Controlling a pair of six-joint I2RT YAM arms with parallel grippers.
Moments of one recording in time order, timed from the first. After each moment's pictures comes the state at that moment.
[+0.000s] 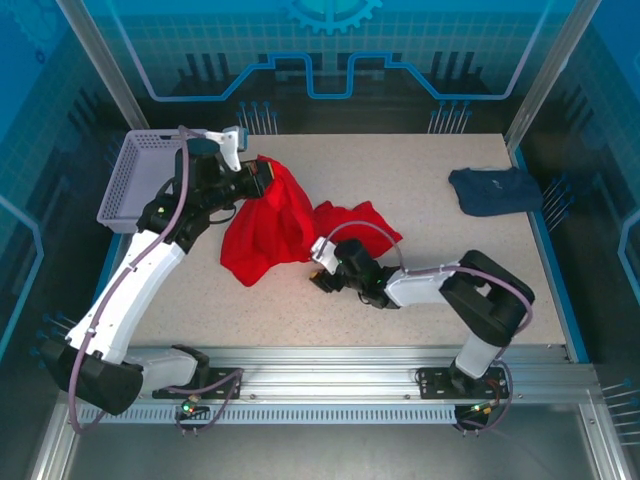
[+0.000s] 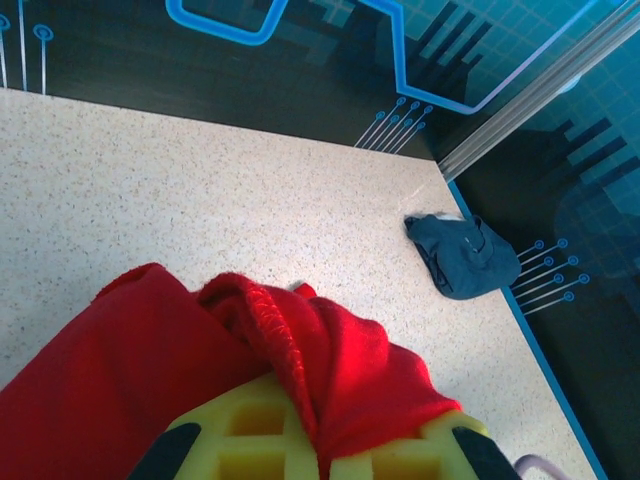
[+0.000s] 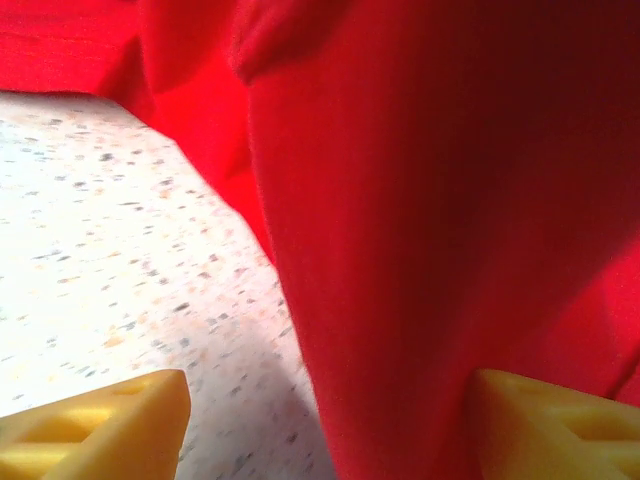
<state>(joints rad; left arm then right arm) -0.32 1.23 1.34 -0.51 0.21 -0.51 0.84 1.72 0.71 0.40 0.14 -0.22</state>
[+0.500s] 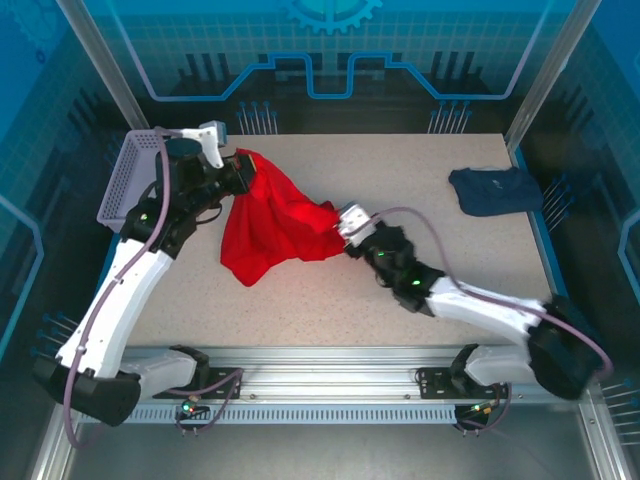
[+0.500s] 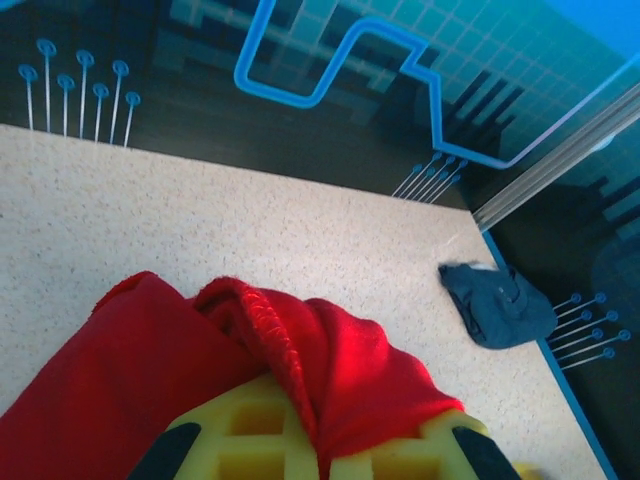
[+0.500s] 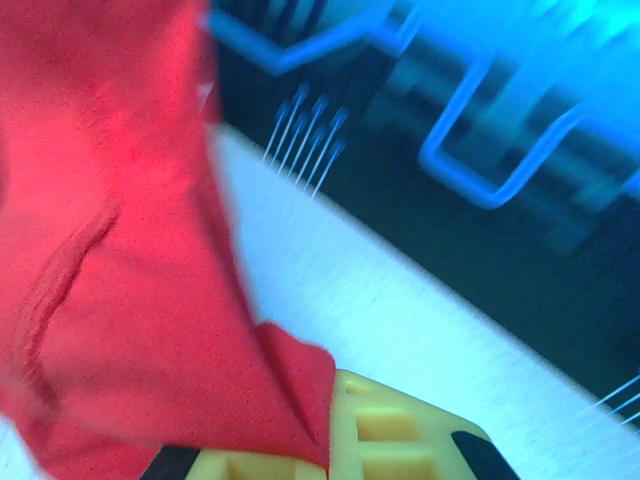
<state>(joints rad) -0.27 1.14 1.36 -0.54 0.11 -0.50 0.80 1.18 0.70 0.38 0.37 -0.36</state>
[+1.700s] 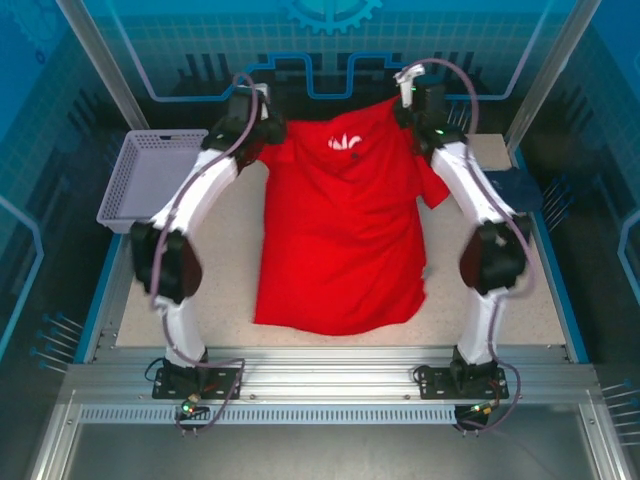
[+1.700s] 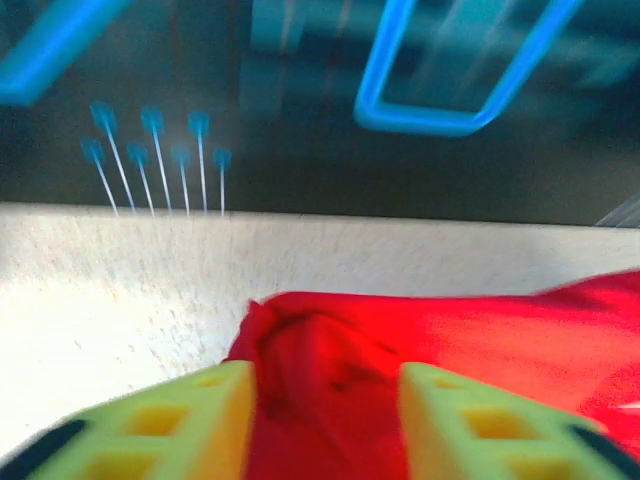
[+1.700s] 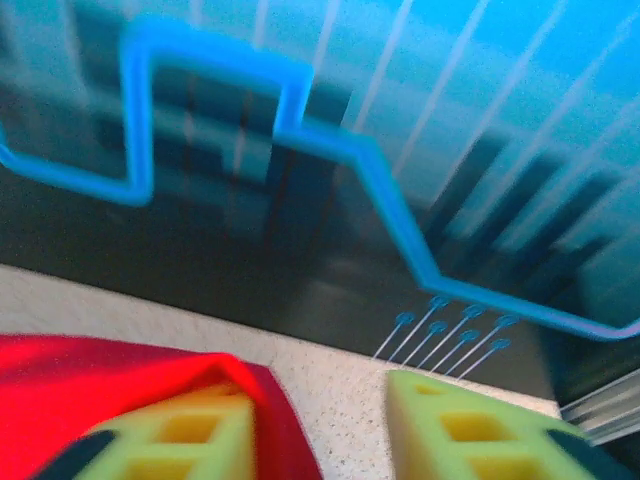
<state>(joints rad) -0.24 2.03 1.96 -0.49 -0.09 -0.30 0.22 2.08 2.01 -0.34 0.26 -0.21</state>
